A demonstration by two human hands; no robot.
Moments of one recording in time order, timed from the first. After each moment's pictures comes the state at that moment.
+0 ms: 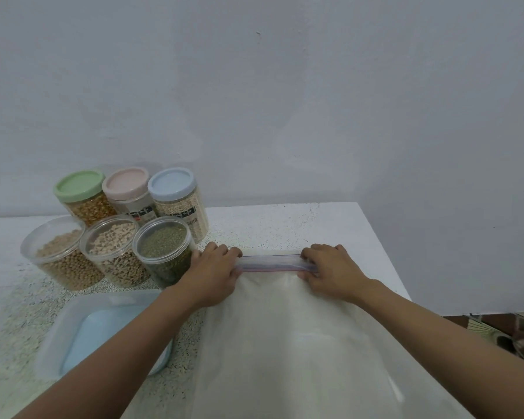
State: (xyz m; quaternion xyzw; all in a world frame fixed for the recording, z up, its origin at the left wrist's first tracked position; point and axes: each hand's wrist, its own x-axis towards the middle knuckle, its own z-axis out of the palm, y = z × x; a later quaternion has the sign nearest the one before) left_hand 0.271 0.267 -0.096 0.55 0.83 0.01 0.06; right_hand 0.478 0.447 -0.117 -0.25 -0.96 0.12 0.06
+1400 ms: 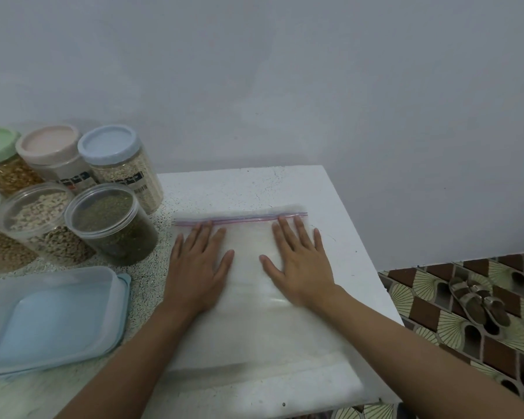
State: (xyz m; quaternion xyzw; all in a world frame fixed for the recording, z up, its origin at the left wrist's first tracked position) left_hand 0.324 0.267 -0.165 0.53 0.83 0.16 -0.01; right_hand 0.511 0.401 -0.163 -0.36 -0.93 0.08 0.02
